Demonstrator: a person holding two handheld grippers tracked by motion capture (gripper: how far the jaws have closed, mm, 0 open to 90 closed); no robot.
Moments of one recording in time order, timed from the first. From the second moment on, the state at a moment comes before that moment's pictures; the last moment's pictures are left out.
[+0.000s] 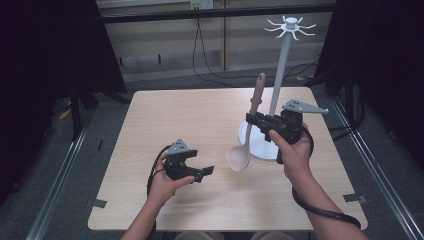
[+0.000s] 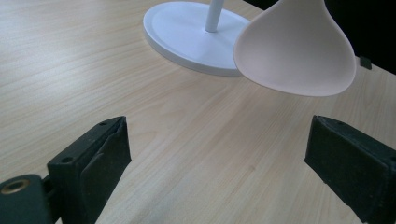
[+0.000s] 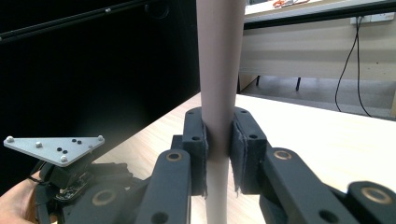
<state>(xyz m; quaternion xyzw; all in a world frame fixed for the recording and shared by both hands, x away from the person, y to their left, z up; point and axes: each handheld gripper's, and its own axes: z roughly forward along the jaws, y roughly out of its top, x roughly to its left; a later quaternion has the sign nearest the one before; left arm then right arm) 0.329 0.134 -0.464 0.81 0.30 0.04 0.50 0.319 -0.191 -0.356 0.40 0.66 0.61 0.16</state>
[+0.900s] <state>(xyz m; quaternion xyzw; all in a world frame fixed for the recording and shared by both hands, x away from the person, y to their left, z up) 0.329 0.134 -0.466 0.81 0.29 0.04 0.50 0.333 -0.200 -0.313 0.38 0.66 0.61 0.19</state>
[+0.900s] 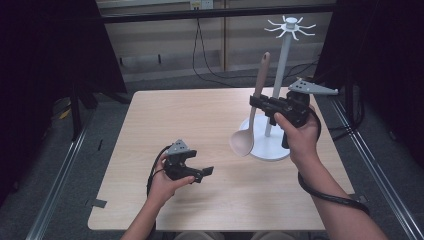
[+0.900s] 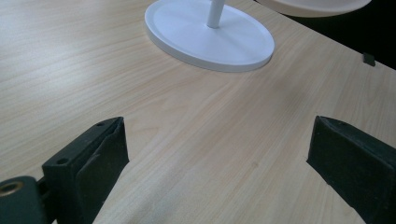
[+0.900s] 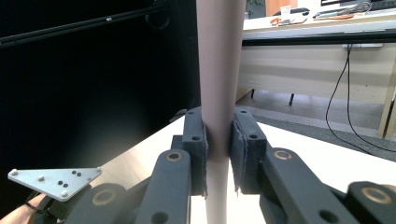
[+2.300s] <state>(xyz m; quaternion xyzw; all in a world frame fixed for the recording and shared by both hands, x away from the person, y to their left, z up) 0.330 0.137 -0.464 0.81 0.29 0.04 0.50 0.356 -0.215 -0.289 0.40 0.64 0.62 0.20</state>
